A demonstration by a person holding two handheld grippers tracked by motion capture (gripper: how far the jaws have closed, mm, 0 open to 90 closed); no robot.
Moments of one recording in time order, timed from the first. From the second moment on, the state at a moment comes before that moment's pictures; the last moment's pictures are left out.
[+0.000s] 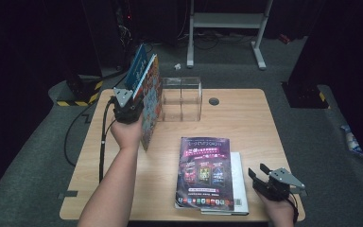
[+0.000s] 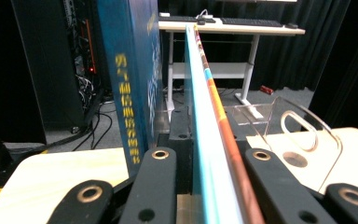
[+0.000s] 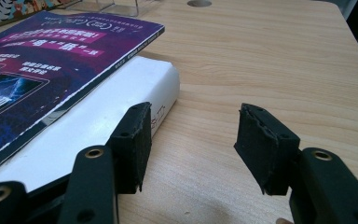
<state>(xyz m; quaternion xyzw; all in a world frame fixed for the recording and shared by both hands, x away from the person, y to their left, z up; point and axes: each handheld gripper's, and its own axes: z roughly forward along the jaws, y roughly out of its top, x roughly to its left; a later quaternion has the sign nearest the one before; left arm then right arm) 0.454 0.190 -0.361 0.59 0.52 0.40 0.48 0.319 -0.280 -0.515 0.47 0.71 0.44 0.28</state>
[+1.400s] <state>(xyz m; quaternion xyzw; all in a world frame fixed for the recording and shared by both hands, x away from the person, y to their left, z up) 0.458 0.188 -0.349 0.61 0.52 0.39 0.46 0.319 -0.280 -0.514 0.47 0.71 0.44 0.29</state>
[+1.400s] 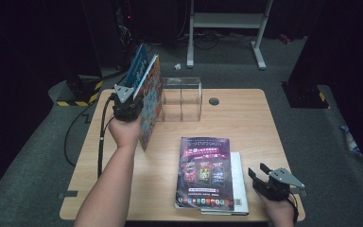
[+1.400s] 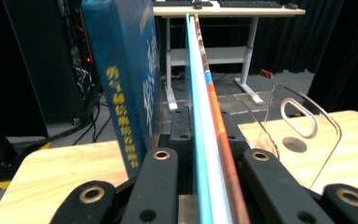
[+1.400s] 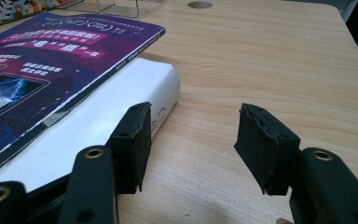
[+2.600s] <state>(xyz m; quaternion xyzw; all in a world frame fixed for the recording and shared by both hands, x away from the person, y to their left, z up) 0.482 0.180 -0.349 0.57 0.51 0.42 0.48 0.319 -0.281 -0.515 0.47 0.71 0.44 0.29</state>
